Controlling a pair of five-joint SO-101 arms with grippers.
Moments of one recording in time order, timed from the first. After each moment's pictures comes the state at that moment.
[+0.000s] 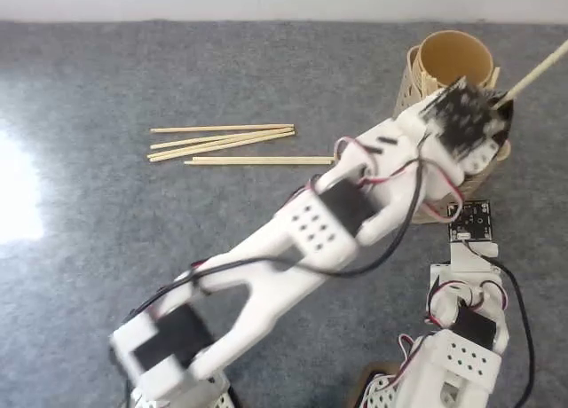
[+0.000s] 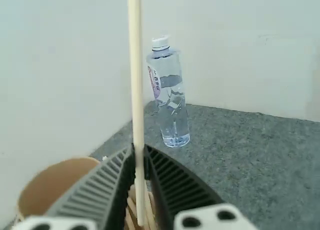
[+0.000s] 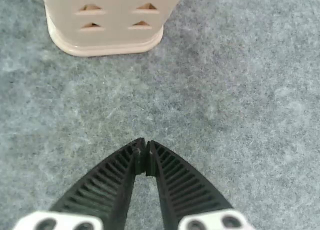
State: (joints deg) left arm 48.1 1.5 -0.7 18.5 -0.7; right arm 22.5 -79.3 92.7 46.2 26.2
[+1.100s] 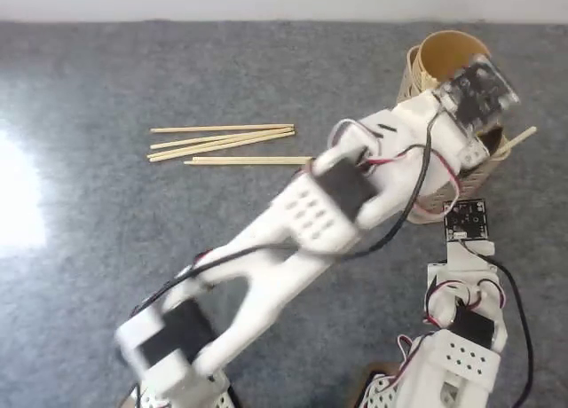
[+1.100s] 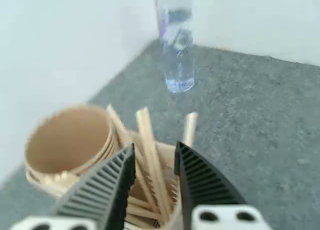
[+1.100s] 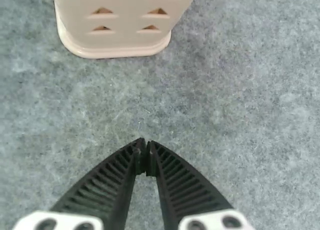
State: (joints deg) left arm 46.8 4.3 -13.8 43.5 -3.4; right arm 21.2 -79.3 92.7 46.2 26.2
